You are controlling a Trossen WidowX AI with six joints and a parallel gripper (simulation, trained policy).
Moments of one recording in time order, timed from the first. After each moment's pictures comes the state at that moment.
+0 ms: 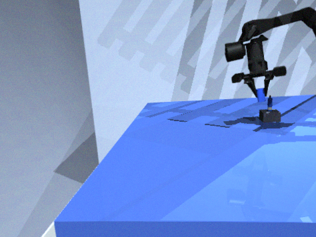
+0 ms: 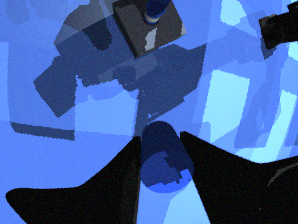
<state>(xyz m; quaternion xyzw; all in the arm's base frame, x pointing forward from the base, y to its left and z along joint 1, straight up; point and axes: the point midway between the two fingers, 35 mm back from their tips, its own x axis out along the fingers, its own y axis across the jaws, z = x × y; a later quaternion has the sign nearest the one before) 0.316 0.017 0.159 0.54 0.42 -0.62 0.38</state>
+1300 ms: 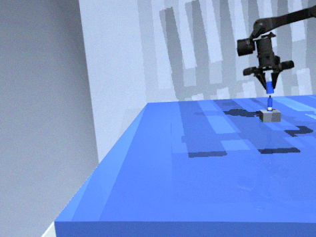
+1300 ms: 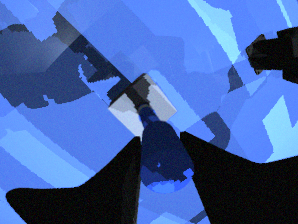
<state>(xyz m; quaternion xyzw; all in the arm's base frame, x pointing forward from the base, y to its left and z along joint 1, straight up) 0.257 -0.088 0.169 0.59 0.36 -0.66 0.30</state>
